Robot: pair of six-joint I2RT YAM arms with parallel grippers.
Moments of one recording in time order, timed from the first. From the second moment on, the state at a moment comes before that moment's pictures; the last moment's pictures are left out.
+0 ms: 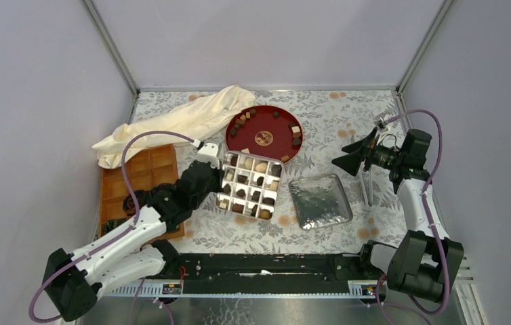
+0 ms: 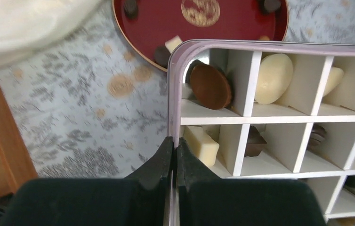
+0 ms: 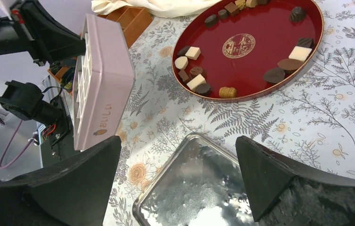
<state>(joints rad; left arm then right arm) -0.75 0.86 0.58 -0.15 -0.38 -0.26 -0.28 1.14 0.72 -0.06 -1.29 -0.04</state>
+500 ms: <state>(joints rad) -0.67 1.14 0.64 -0.33 -0.16 -0.46 -0.28 1.14 0.72 -0.08 -1.28 -0.08</state>
